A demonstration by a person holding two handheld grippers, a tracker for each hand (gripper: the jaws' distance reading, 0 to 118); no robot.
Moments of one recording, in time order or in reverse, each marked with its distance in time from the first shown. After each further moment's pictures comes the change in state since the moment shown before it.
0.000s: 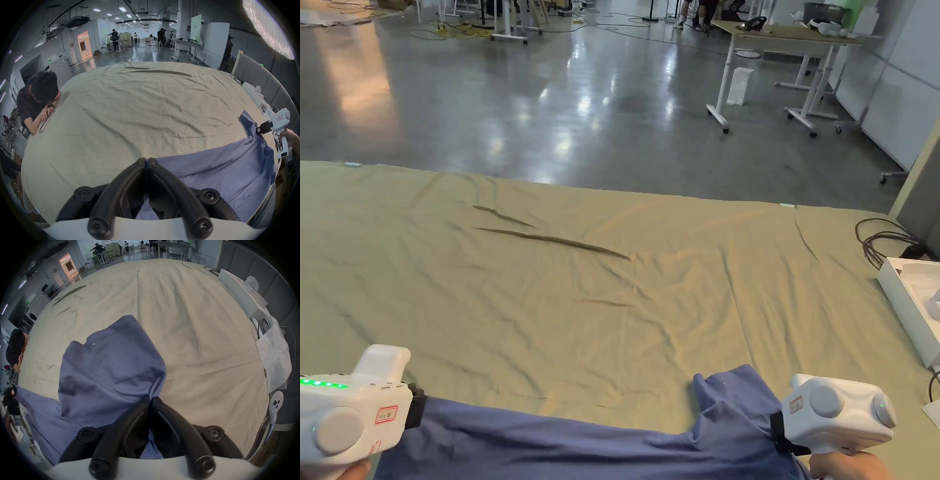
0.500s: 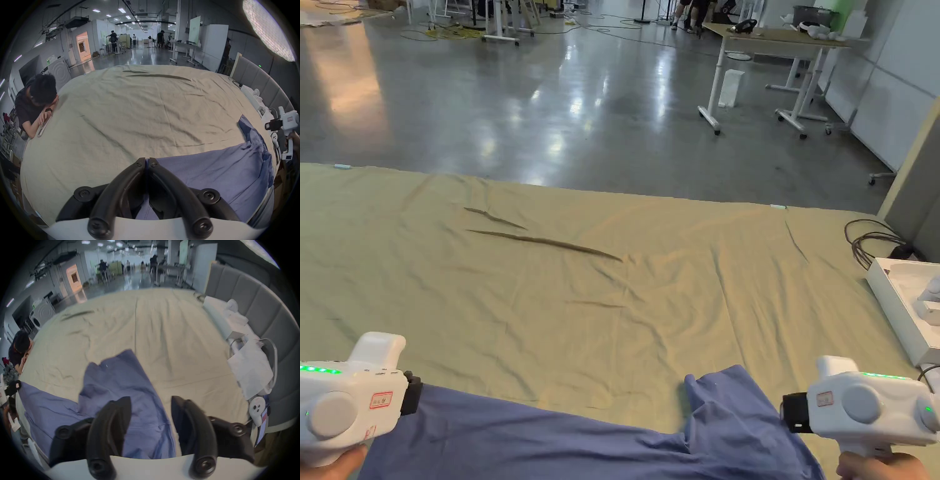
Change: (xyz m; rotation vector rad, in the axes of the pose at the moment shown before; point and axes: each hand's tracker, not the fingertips) left arm -0.002 0.018 0.003 0.029 -0.019 -0.005; right arm 0.017 -0.003 0.065 0.135 -0.023 0.030
